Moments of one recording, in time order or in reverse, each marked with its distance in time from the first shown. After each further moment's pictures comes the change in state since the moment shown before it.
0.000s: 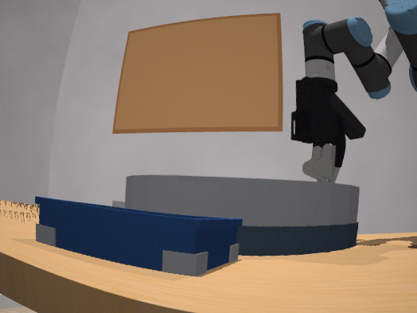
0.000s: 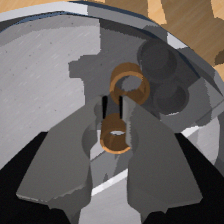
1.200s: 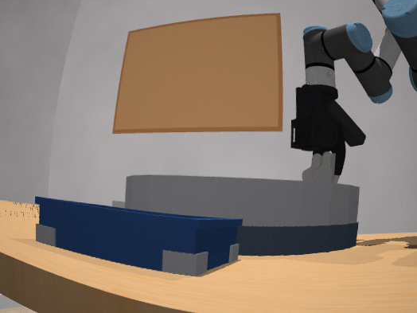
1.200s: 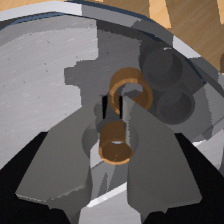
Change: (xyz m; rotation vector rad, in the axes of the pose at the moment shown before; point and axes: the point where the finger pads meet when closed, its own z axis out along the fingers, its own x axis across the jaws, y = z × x) arm 0.000 0.000 0.014 0.001 0.001 0.000
